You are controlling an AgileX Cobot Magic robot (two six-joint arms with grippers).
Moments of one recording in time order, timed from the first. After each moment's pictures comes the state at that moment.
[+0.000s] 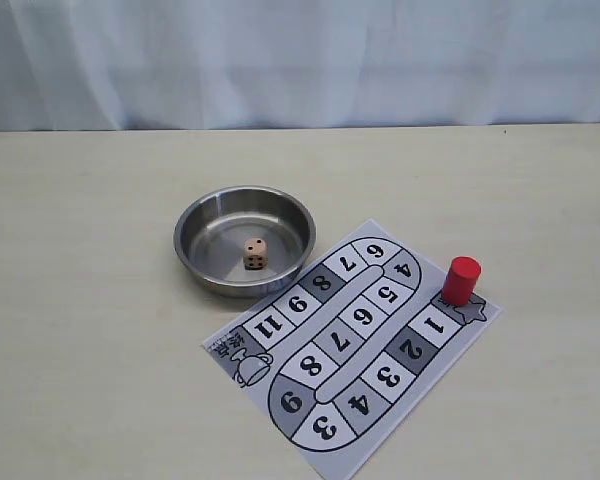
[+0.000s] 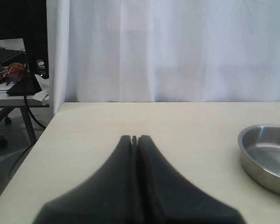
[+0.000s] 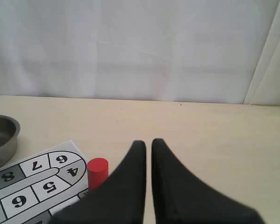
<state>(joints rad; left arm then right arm) 0.02 0.00 0.01 0.08 0.16 -0.05 0.02 0.00 0.00 -0.08 0.16 0.01</state>
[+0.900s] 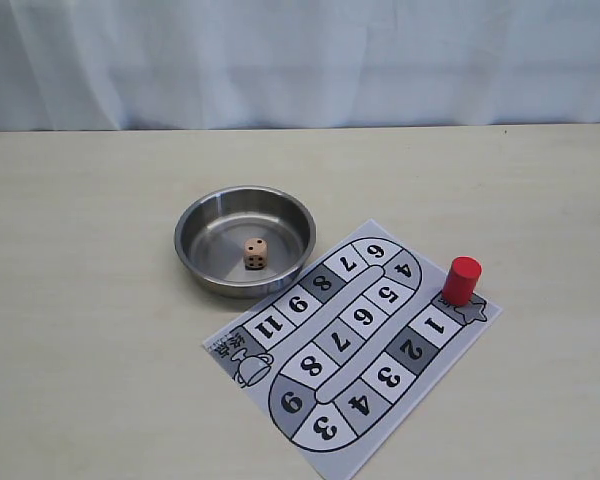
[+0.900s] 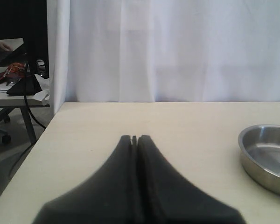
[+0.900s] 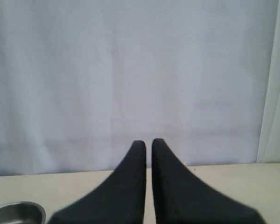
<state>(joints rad) 0.02 0.00 0.01 0.08 0.16 -0.05 0.02 0.00 -0.24 0.04 0.19 0.01</state>
